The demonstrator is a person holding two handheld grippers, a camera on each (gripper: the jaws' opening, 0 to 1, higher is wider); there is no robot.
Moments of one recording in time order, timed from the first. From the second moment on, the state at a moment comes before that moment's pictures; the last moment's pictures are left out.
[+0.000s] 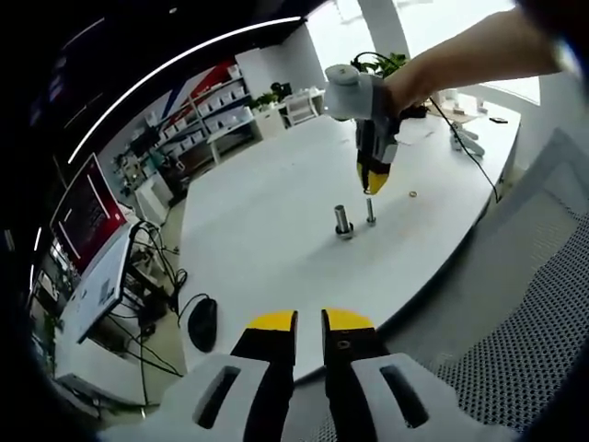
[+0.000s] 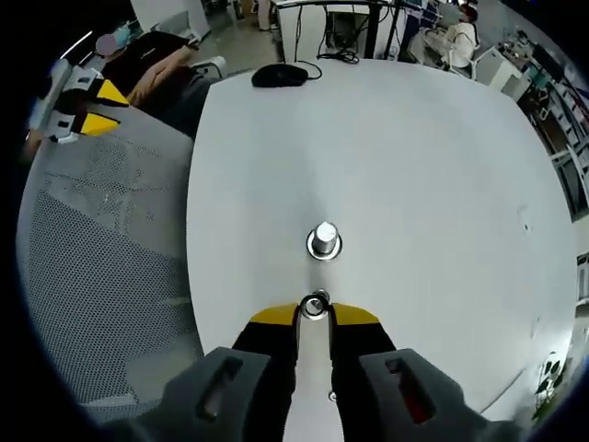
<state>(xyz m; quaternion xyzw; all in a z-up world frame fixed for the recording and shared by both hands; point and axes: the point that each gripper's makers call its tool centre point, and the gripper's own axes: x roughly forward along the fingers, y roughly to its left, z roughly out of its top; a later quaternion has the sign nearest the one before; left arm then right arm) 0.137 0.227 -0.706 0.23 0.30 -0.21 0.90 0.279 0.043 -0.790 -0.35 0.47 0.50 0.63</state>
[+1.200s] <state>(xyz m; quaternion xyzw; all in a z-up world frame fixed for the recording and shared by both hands) 0.136 0.228 -0.707 0.23 0.31 -0.21 0.90 0.288 0.036 -0.796 -0.36 0.48 0.50 0.63</state>
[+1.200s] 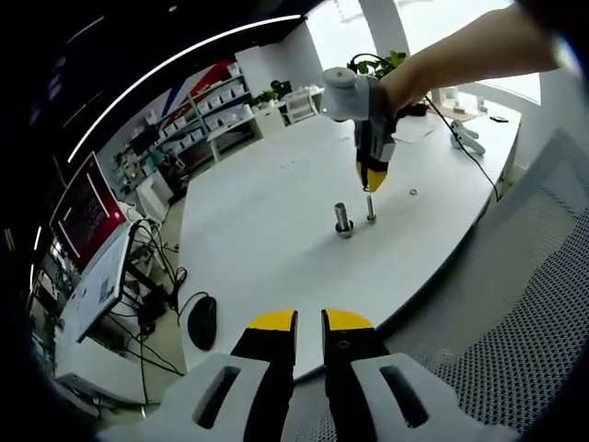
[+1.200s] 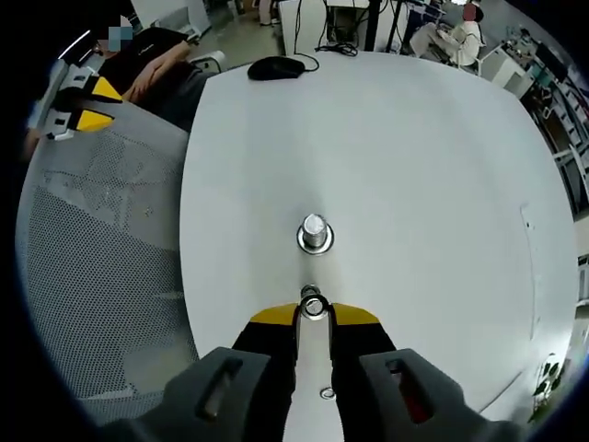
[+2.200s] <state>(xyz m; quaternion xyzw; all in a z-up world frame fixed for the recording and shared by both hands) 0.138 0.230 -0.708 0.23 0.31 -0.20 0.90 0.280 0.038 -0.805 -0.36 0.49 0.51 0.61</state>
